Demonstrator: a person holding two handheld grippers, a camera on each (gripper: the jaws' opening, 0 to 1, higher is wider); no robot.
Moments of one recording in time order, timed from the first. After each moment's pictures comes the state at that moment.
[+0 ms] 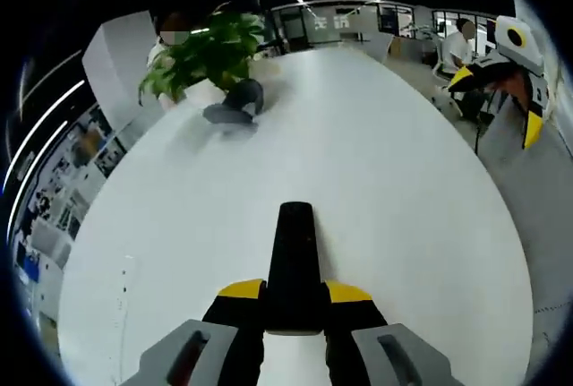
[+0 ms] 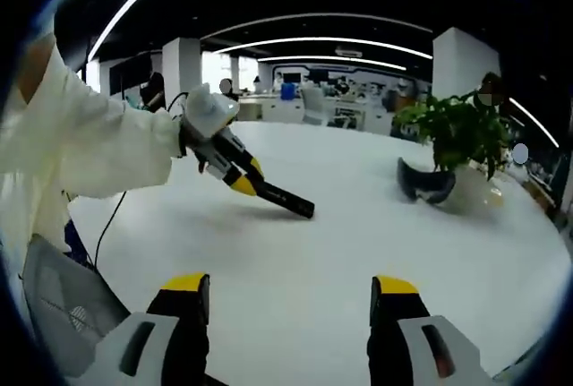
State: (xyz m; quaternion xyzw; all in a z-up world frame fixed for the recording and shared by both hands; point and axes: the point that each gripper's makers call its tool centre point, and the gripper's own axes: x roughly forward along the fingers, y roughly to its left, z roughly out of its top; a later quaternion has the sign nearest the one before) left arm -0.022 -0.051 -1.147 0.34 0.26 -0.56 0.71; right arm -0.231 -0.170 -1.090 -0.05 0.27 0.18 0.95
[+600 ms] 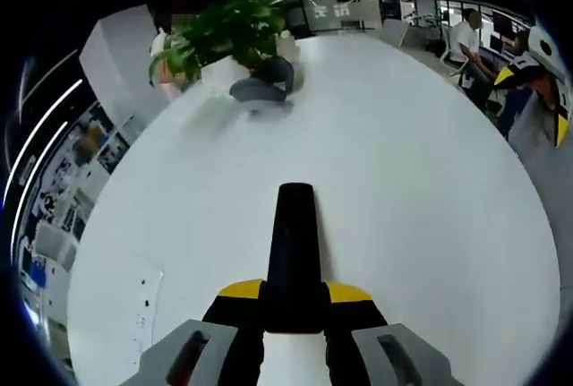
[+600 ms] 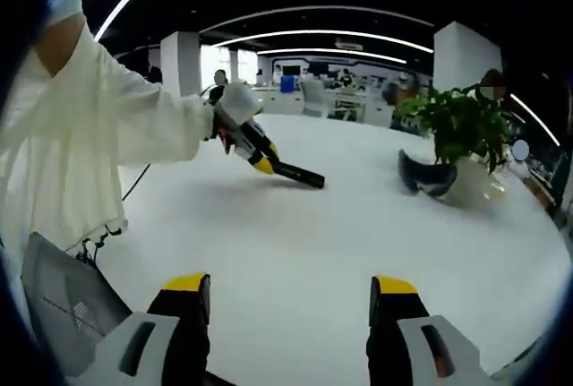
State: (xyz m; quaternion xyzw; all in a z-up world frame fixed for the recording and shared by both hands) left arm 0.053 -0.049 -1.164 0.37 0.27 -0.55 0.70; right arm -0.232 -0.171 -1.098 -0.05 0.28 0.18 0.94
